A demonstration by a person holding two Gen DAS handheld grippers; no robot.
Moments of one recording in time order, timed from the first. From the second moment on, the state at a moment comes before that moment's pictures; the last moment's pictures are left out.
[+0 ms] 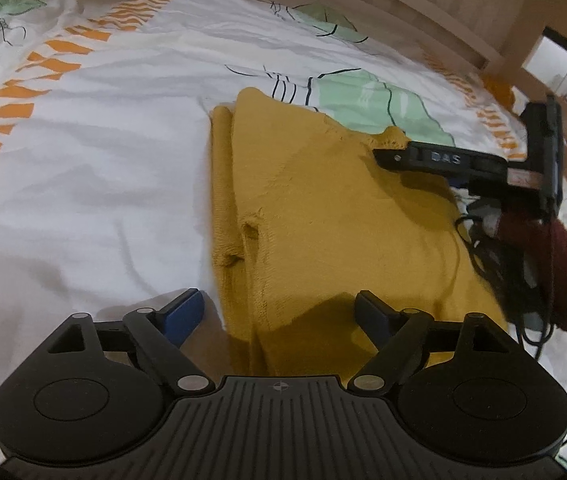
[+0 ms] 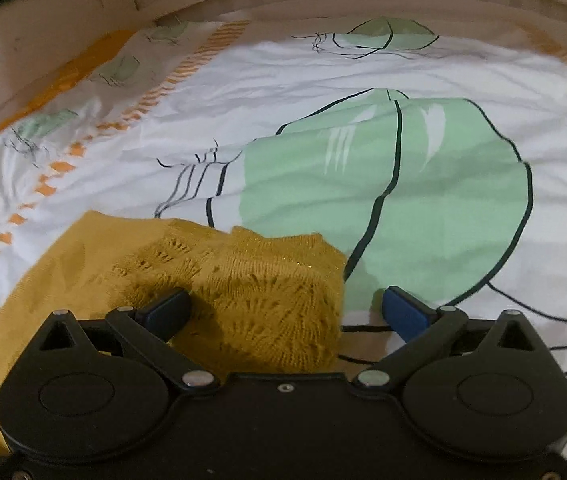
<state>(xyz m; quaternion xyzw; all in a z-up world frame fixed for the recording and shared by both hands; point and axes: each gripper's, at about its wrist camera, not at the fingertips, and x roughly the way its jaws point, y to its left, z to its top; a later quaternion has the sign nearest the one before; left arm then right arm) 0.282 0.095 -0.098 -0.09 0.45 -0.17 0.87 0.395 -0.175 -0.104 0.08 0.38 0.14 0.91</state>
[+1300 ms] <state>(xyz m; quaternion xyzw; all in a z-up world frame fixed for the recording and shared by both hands) 0.301 0.105 -0.139 -0.33 0.48 -0.27 0.77 0.376 -0.224 -0.126 0.34 0.41 0.32 0.79</state>
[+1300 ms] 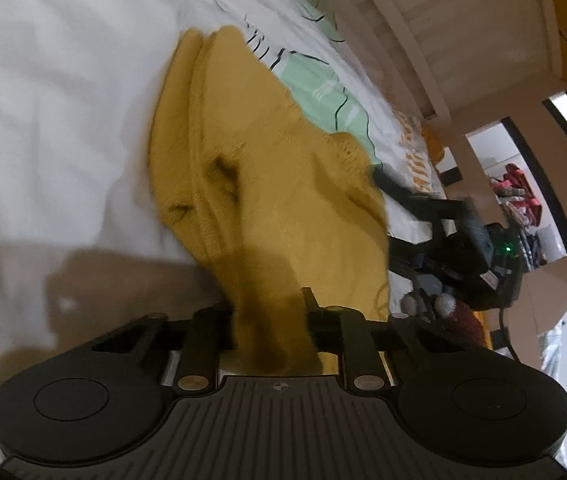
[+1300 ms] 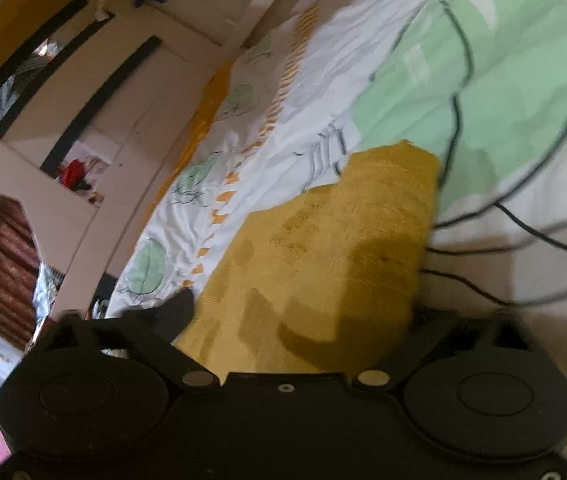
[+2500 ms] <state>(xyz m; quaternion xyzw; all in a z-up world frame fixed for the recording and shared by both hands) 0.078 0.069 -0.058 -0.15 0.45 -0.24 0.85 0.127 -0.267 -0.091 0.23 0.38 0.18 0.88</state>
